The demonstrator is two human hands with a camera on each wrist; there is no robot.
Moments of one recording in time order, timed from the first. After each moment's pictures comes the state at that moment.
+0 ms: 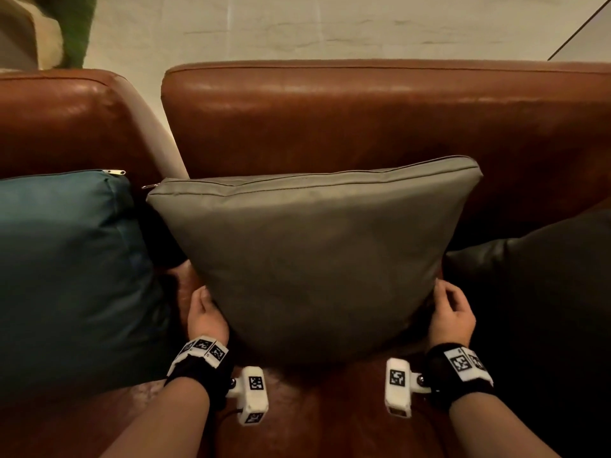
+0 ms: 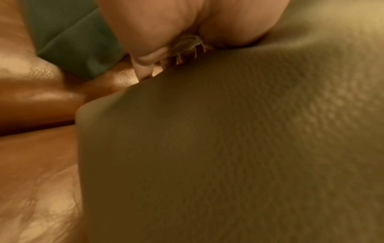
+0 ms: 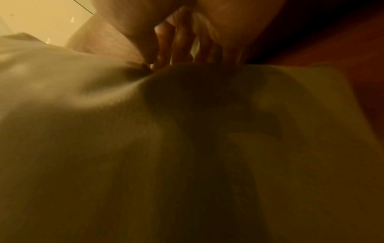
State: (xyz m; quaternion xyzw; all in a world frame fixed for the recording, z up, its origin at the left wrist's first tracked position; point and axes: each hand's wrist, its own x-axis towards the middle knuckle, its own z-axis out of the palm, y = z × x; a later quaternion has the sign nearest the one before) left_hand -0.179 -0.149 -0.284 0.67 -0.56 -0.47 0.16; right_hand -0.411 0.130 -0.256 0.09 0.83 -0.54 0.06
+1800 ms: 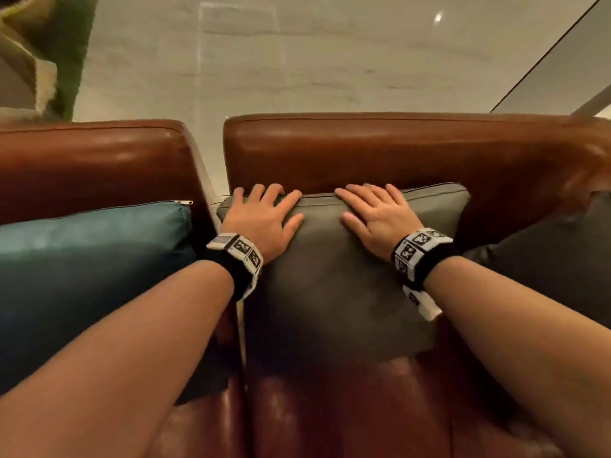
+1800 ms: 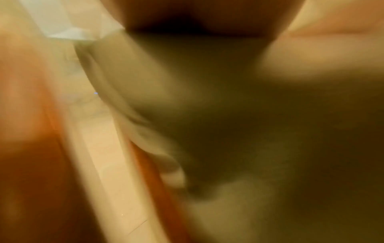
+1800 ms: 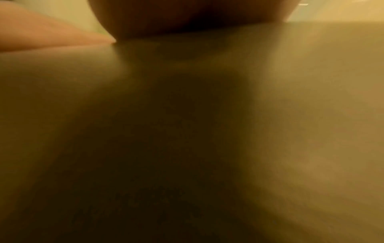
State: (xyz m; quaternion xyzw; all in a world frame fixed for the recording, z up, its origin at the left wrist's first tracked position) left_hand -0.272 -0.256 -0.129 0.16 -0.99 -0.02 0.02; right_hand -0.427 -0.055 -0.111 -0.48 0.88 0.02 0.03
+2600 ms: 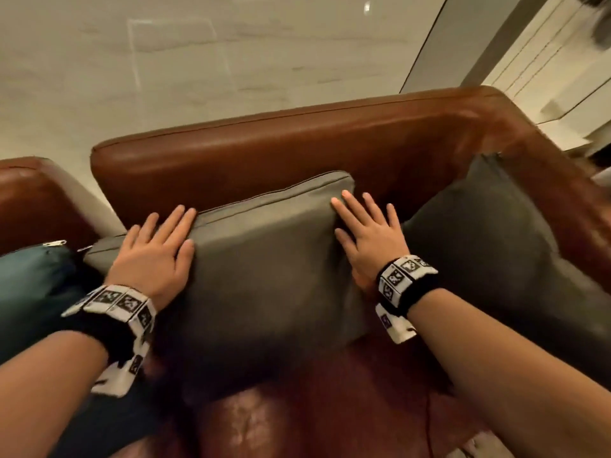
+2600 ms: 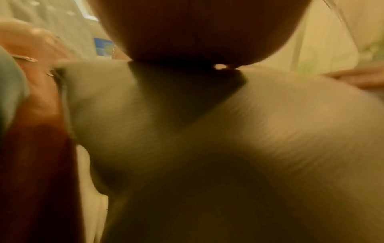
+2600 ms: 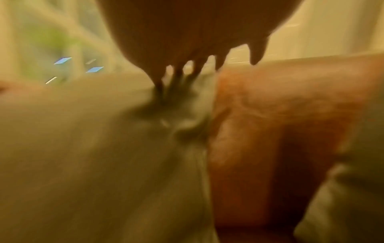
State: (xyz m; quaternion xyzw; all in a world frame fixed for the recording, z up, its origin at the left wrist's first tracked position) left_hand -0.263 -0.221 -0.120 0.21 -0.97 -0.08 -0.06; right_hand -0.450 0.091 -0.110 -0.32 0.94 -0.02 0.06
